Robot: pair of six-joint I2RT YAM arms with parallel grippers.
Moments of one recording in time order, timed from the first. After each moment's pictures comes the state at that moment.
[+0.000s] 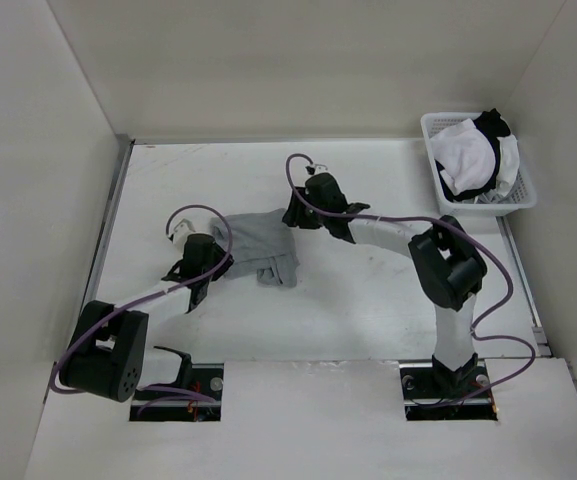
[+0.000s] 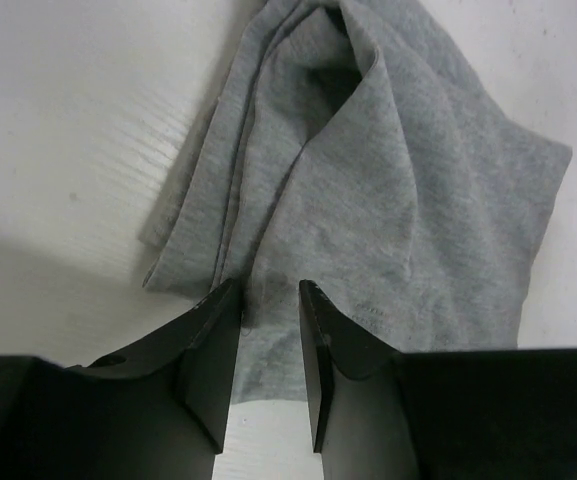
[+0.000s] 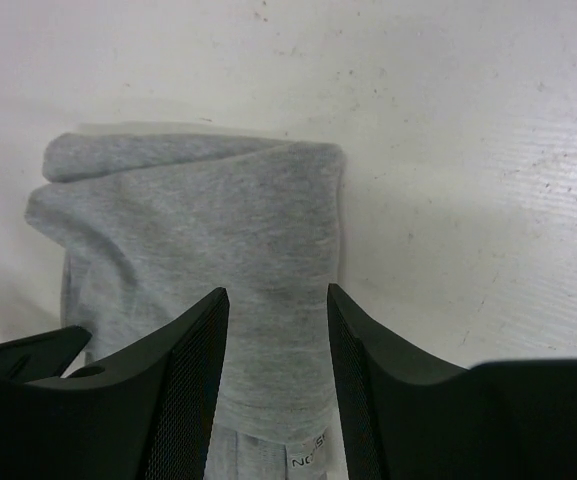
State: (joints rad) left arm -0.28 1.28 0.39 0.23 -0.20 -0.92; right arm 0.66 1.98 1.34 0.03 0.00 0.62
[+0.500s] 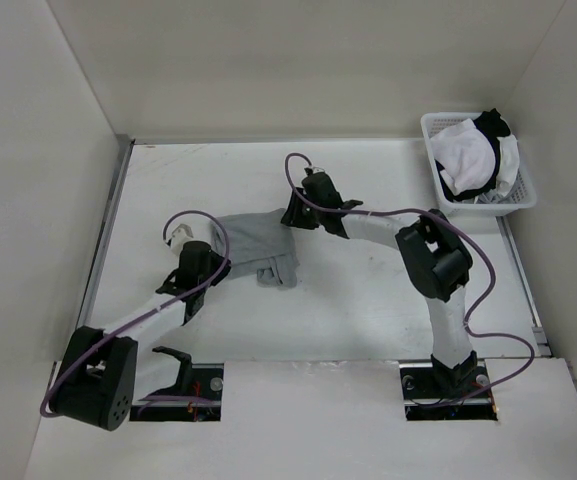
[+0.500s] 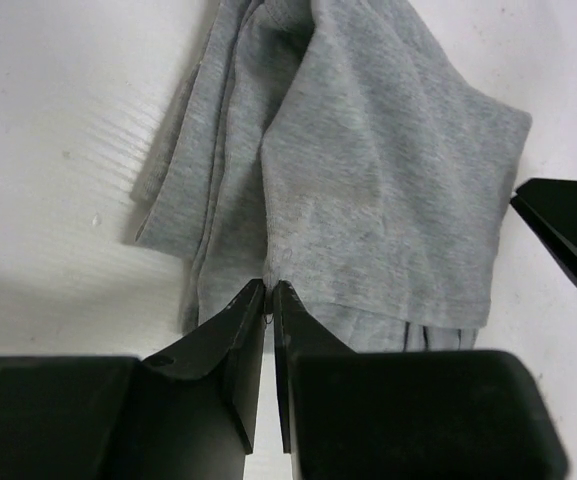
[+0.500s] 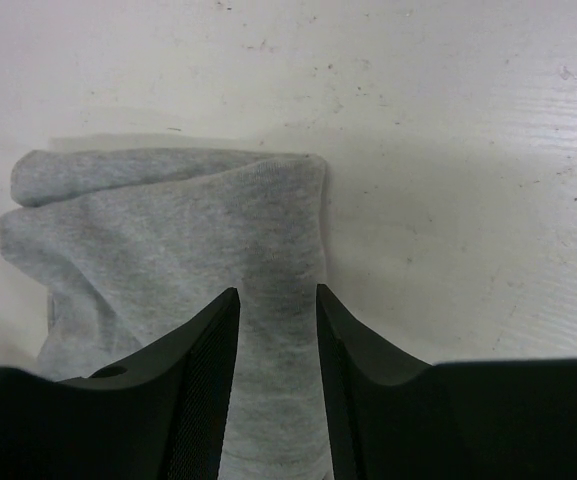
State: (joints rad) left arm -0.30 1.16 0.33 0.20 -0.17 -0.93; right arm 0.64 2.08 1.42 0.00 -0.04 0.68
